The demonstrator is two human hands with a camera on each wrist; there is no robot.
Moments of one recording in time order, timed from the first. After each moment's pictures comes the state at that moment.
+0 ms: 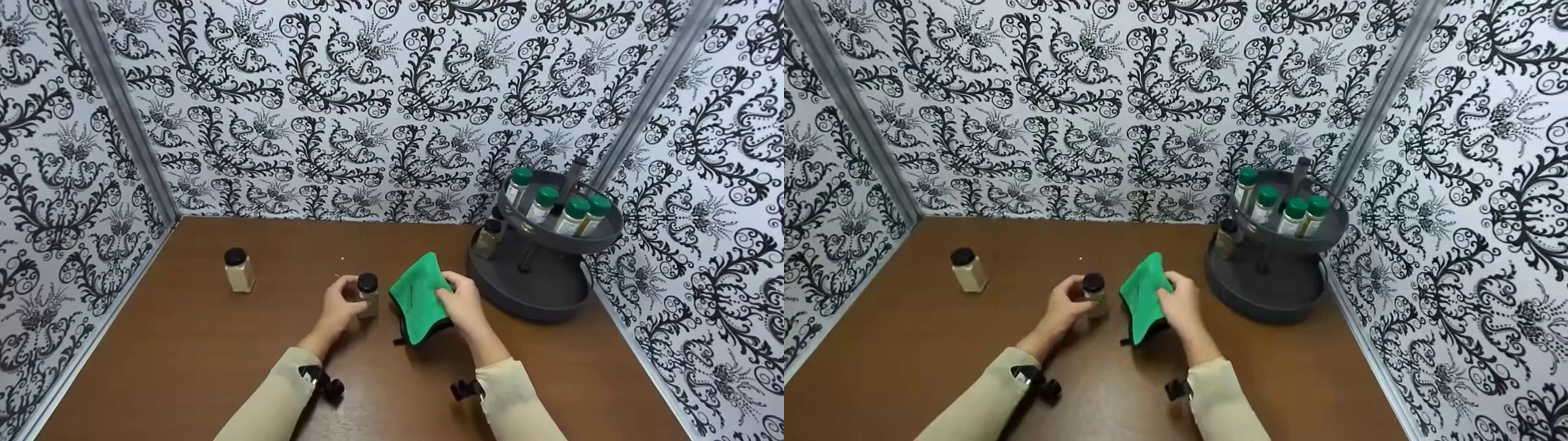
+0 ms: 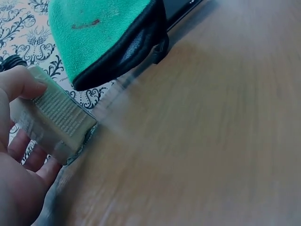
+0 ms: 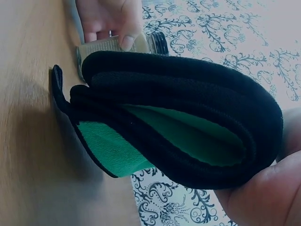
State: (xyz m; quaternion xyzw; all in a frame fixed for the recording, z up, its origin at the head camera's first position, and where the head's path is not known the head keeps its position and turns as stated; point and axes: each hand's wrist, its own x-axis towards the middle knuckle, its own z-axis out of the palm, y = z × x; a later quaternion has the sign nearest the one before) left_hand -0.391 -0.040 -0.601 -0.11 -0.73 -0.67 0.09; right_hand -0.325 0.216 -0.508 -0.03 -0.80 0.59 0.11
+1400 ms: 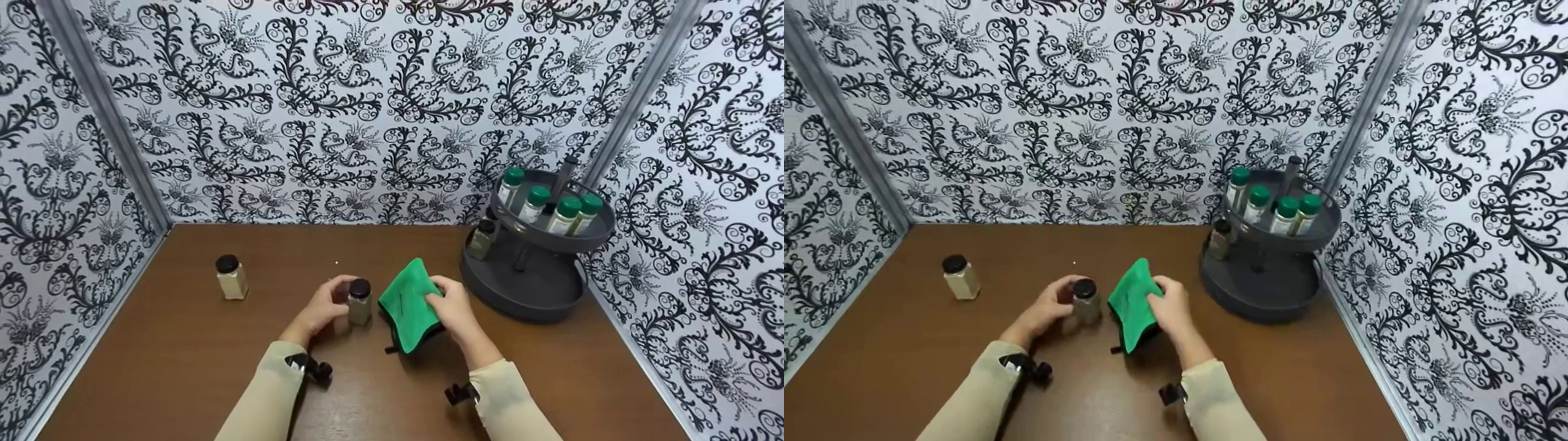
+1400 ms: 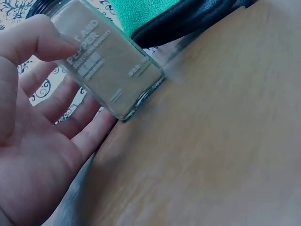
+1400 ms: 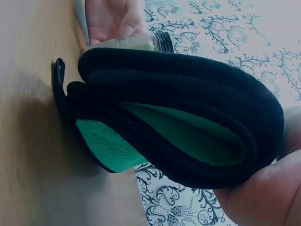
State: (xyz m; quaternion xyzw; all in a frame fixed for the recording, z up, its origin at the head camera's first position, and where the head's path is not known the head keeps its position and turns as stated) left_hand -0.418 -0.077 -0.601 -0.30 -0.70 -0.64 -0.05; right_hand -0.323 0.208 -0.507 -0.03 -0.79 0.60 0.09
